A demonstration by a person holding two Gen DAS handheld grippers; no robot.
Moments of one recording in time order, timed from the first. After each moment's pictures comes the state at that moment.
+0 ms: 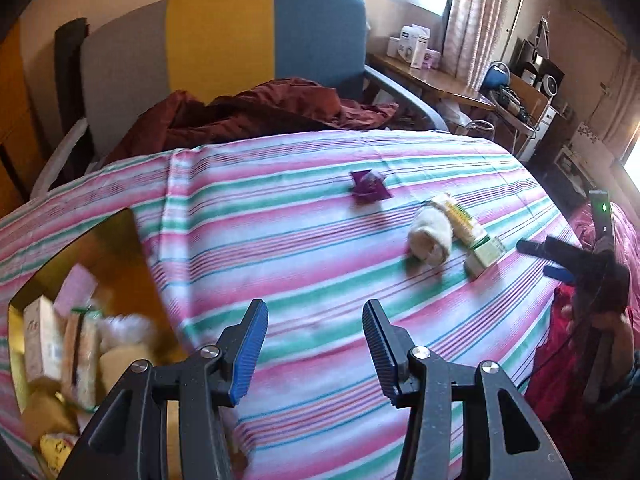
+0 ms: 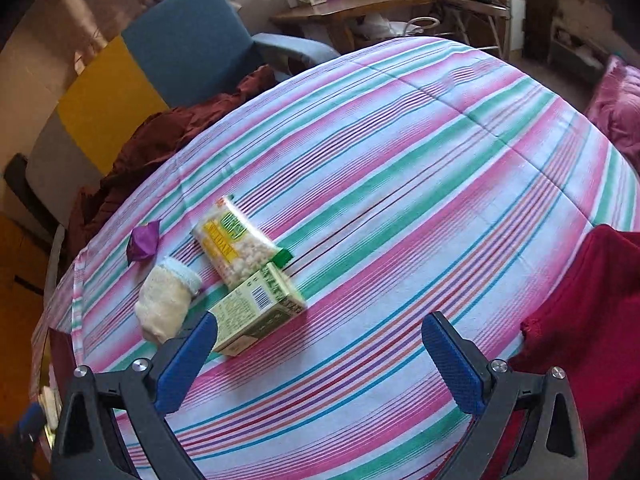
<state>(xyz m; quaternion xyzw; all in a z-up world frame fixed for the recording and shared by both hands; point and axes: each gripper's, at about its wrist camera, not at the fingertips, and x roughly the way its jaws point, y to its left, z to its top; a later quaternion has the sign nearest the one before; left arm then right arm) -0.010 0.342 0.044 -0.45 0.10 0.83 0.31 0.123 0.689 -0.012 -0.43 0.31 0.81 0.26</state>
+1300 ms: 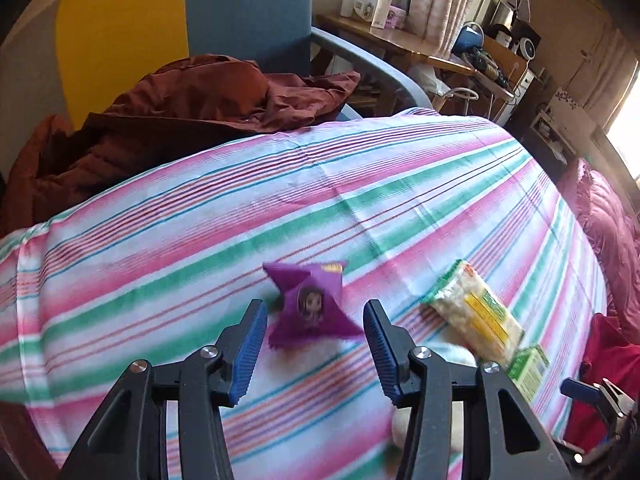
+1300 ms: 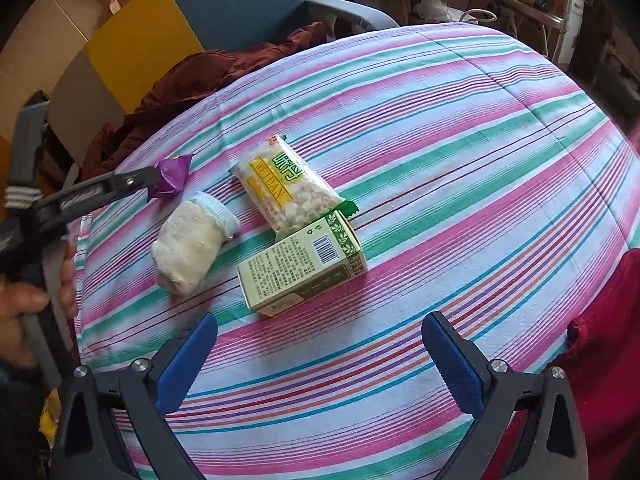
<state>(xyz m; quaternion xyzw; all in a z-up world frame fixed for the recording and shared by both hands) -0.141 0.528 -0.031 -0.49 0.15 0.78 0.37 0.104 0.659 -0.024 -0.49 0.27 0.81 0.19</state>
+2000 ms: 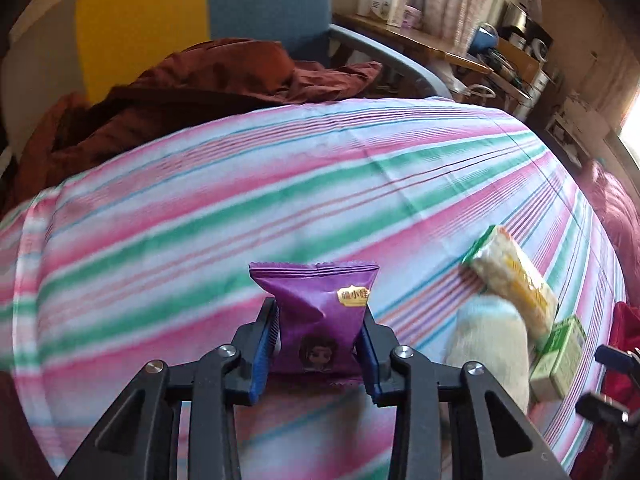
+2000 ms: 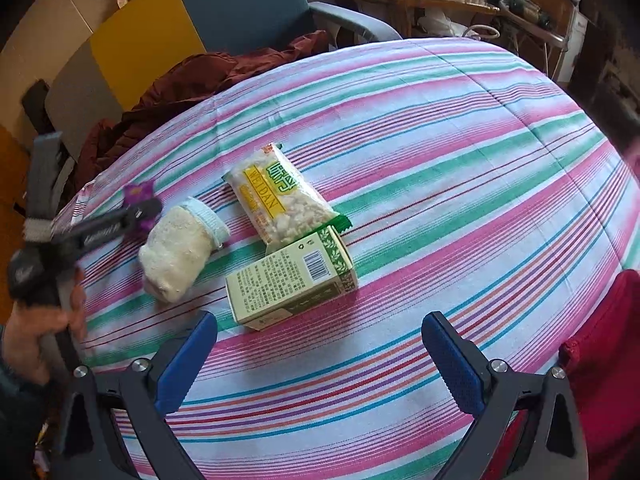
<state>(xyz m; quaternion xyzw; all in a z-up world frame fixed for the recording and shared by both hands) -0.122 0.492 -0.059 -0.48 0.14 0.80 0.34 0.101 0.663 -0.023 -0.48 0.24 0.82 0.20</state>
